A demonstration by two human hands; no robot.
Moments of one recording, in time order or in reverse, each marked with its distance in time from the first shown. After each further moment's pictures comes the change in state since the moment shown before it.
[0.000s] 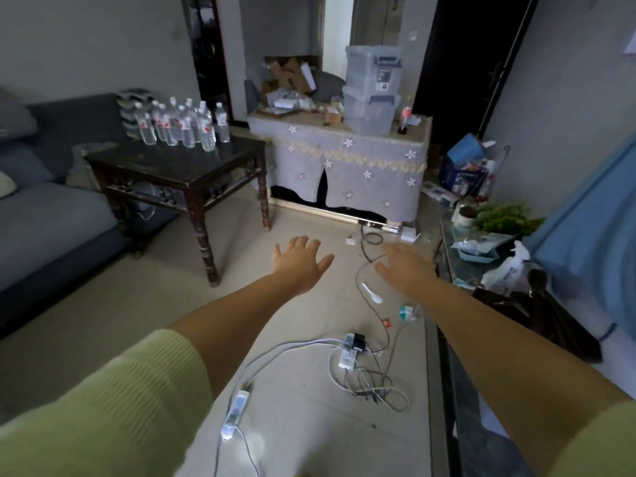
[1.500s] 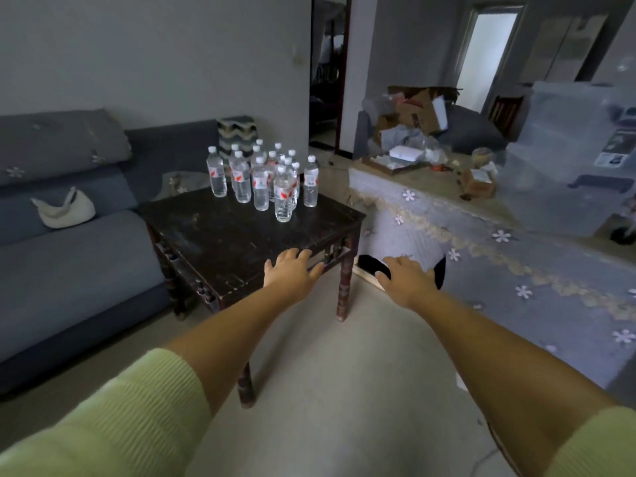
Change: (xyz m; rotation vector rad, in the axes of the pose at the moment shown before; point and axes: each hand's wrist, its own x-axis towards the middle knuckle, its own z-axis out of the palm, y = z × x) left_hand 0.651 -0.381 -0.039 -0.085 0.098 -0.464; right_hand 0.797 -0.221 0.012 -0.007 -0.112 -0.293
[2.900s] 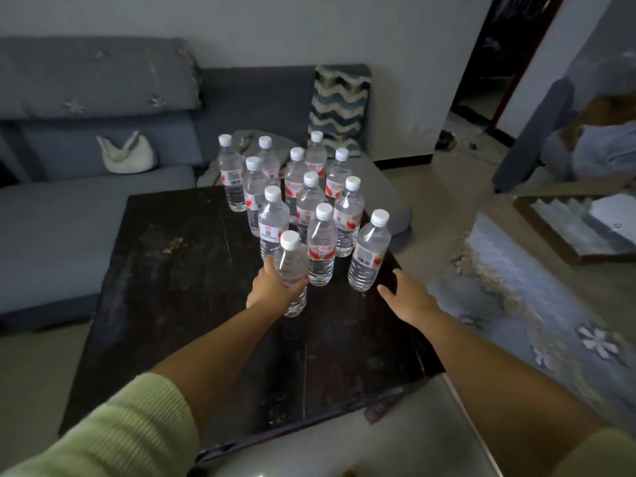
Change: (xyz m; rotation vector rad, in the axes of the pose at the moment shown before) left_hand 0.558 -0.126 0.093 -0.572 0.247 -0.782; right_hand 0.713 -0.049 0.066 0.190 -0.271 -0.288
